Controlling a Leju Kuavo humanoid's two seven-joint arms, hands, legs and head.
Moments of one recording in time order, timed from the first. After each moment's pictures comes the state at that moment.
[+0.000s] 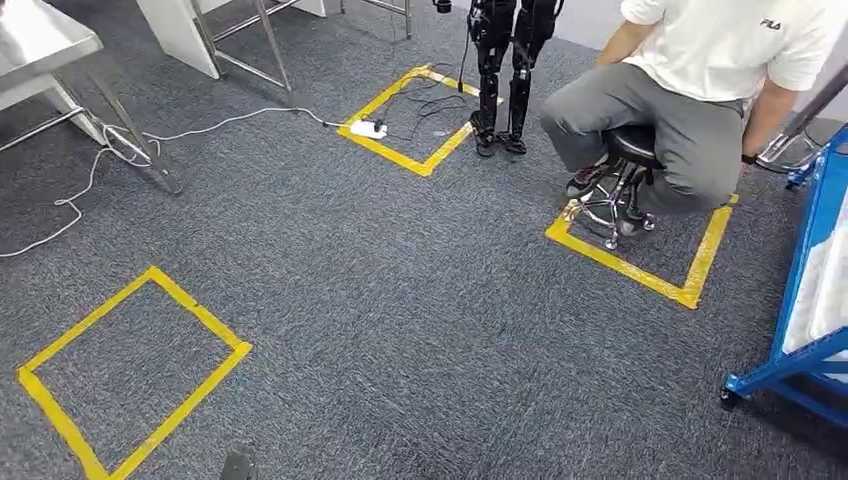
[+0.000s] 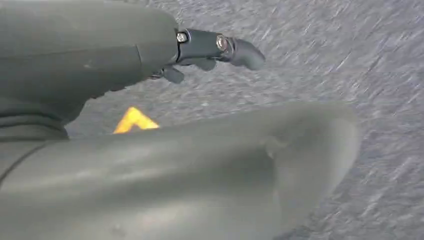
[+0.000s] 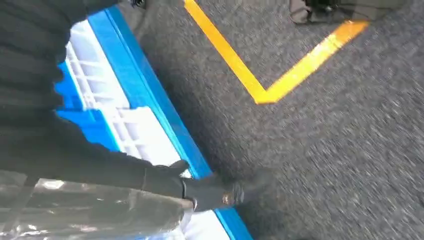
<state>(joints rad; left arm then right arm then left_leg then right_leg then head) -0.13 -0.14 0.56 -0.21 -0.57 0.25 -0.24 -0.04 0.03 -0.41 -0.19 0.64 -0.21 0.11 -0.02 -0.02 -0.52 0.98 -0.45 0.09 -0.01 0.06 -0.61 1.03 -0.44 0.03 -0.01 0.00</state>
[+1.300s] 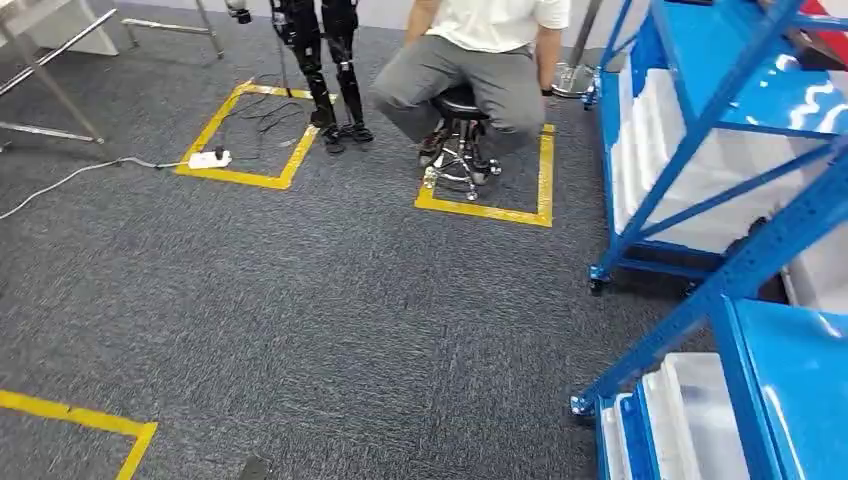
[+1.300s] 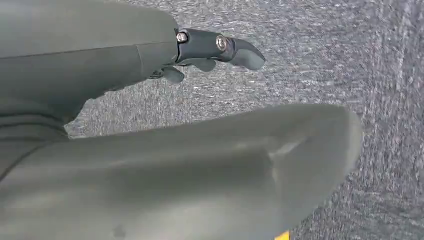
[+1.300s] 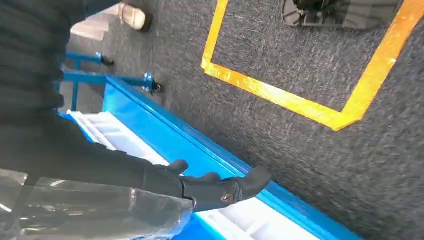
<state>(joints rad) -0.12 -0.14 0.52 -0.20 -0.62 0.15 -0.14 -0.04 0.03 -0.43 -0.19 0.63 -0.19 0.12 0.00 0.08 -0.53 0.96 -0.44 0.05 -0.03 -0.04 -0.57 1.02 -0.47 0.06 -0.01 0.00</state>
